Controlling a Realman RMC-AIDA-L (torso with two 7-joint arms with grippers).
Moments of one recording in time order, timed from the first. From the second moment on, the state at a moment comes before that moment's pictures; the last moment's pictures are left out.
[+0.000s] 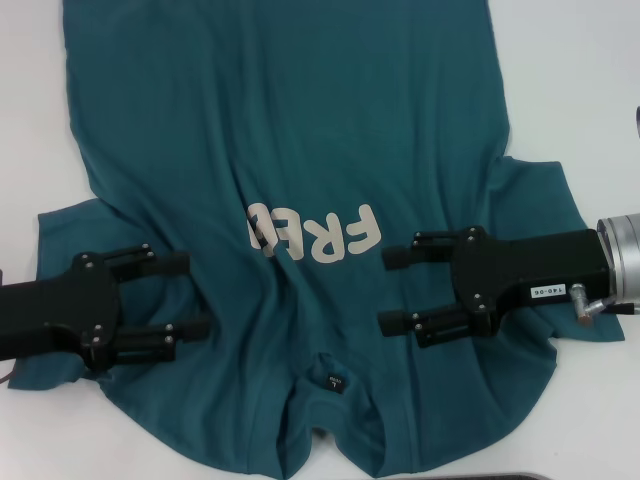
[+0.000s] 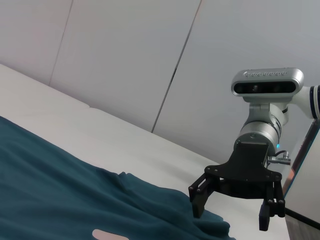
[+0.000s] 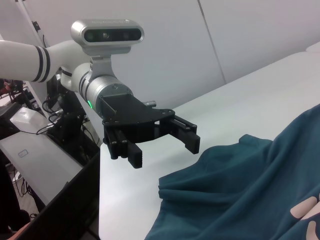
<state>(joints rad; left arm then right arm) -0.31 -2.08 -2.48 -0.69 -1.12 1.86 -1.29 0.42 2.09 -1.01 -0.66 -1.90 -1.67 1.41</state>
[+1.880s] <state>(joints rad) -0.34 -1.92 -2.66 -0.63 -1.06 1.79 -2.41 0.53 2.05 -0.71 -0.62 -1.90 -1.70 1.95</state>
